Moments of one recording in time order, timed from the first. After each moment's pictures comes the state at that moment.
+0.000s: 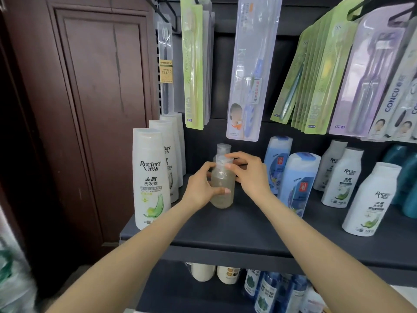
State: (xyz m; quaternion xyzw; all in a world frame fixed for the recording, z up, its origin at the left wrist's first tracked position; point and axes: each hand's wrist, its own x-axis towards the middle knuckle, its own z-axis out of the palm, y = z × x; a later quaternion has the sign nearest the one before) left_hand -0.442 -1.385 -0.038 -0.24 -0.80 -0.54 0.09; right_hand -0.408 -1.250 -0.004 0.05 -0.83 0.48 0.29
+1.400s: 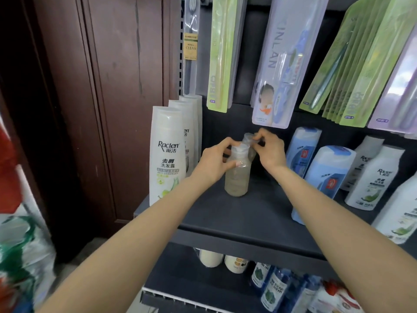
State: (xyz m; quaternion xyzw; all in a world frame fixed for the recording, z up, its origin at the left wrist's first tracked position) left_hand -0.455 -1.396 -0.019 -0.30 -0.82 -0.47 0.15; right_hand -0.474 -1.227 0.001 0.02 -0.89 0.32 0.32
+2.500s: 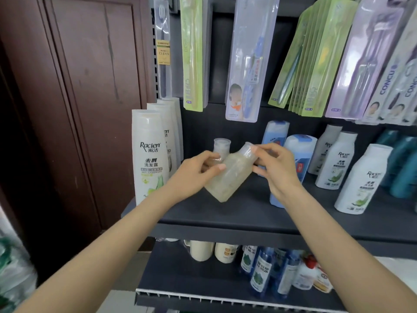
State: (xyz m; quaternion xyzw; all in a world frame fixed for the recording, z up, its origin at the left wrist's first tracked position) left_hand -0.404 -1.418 -0.023 -0.34 -0.82 -0.45 0.06; right_hand -0.352 -1.233 -0.002 -0.05 -0.65 0.71 0.26
